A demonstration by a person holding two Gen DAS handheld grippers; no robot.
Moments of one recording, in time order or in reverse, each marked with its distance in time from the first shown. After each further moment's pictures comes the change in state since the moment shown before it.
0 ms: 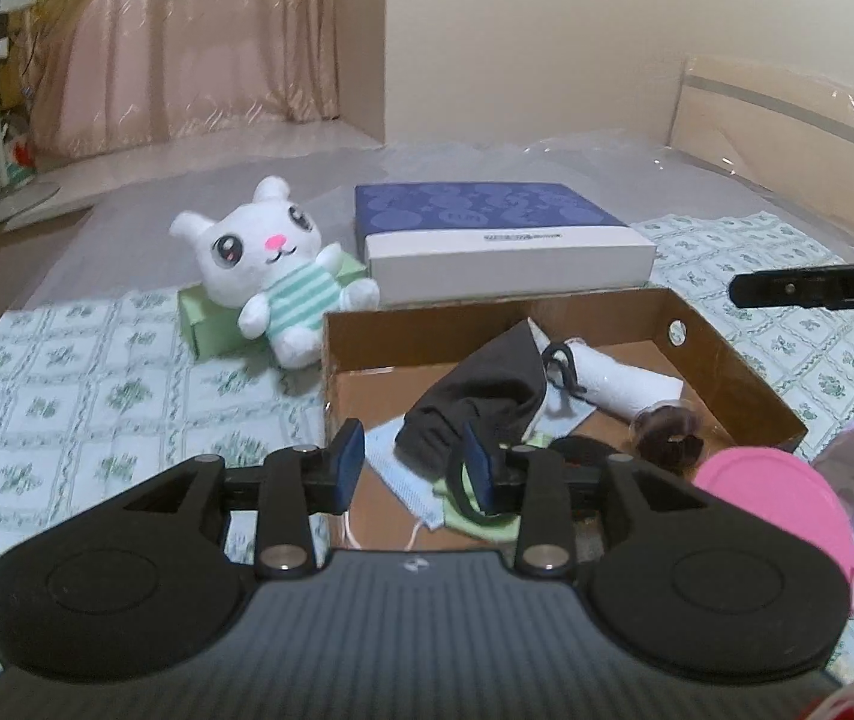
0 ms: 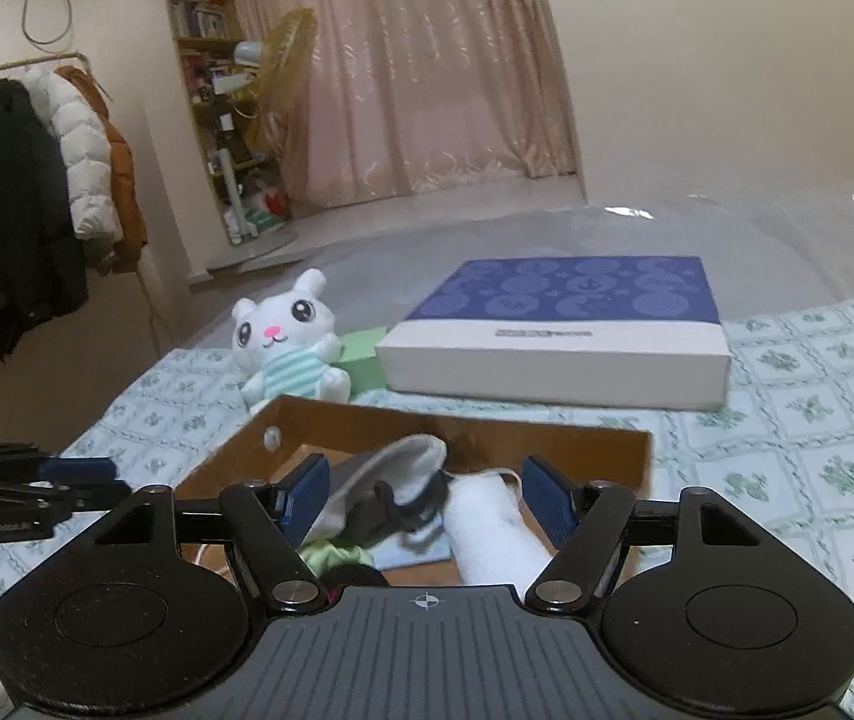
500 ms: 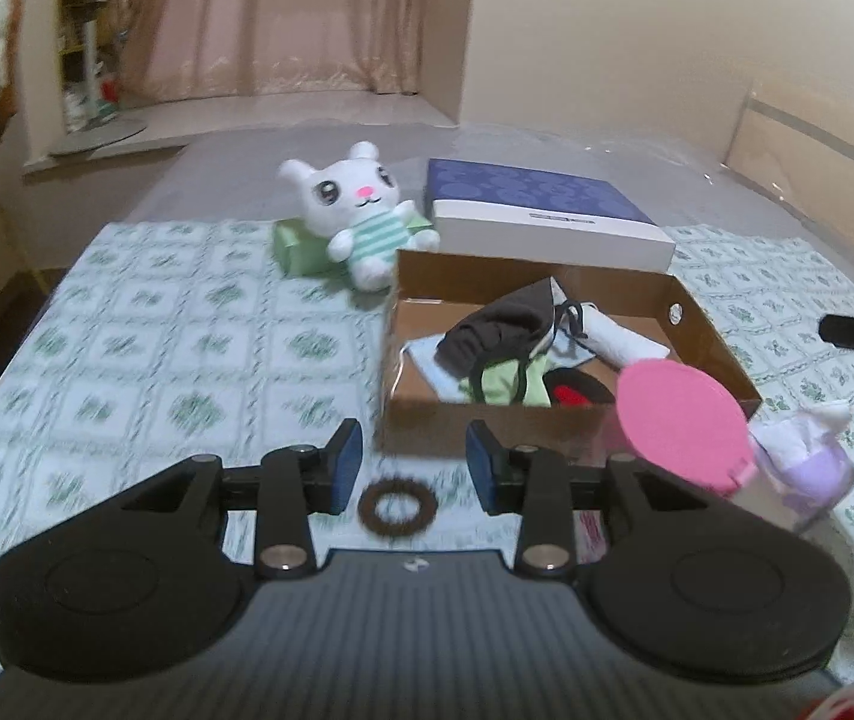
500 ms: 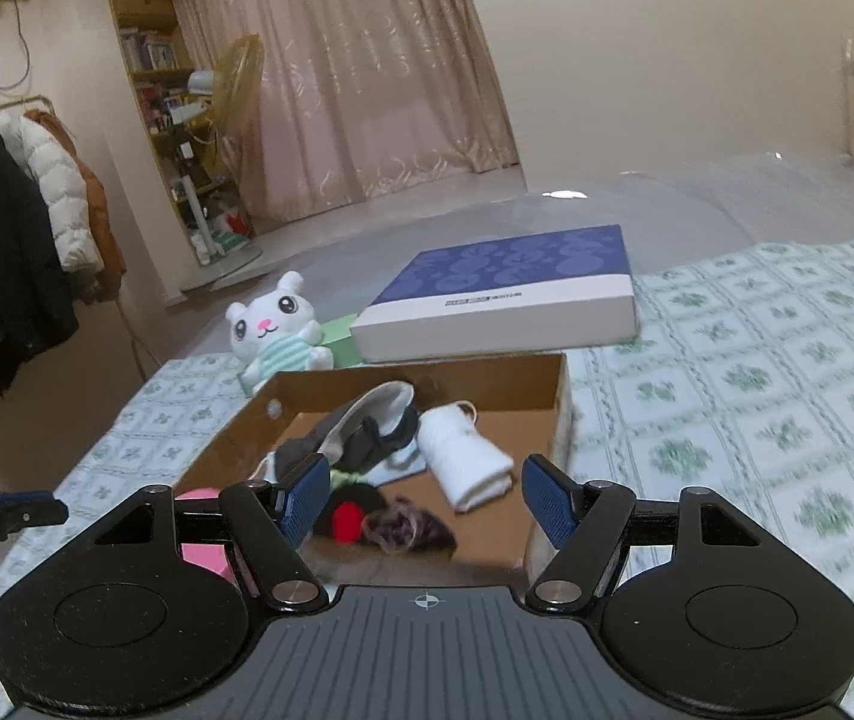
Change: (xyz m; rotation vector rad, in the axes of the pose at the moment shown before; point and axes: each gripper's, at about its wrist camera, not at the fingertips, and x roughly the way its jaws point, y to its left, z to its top) left arm -0.117 -0.008 -0.041 -0.152 0.047 0.110; right arm -0.109 0.004 -0.036 0.113 -0.008 -0.065
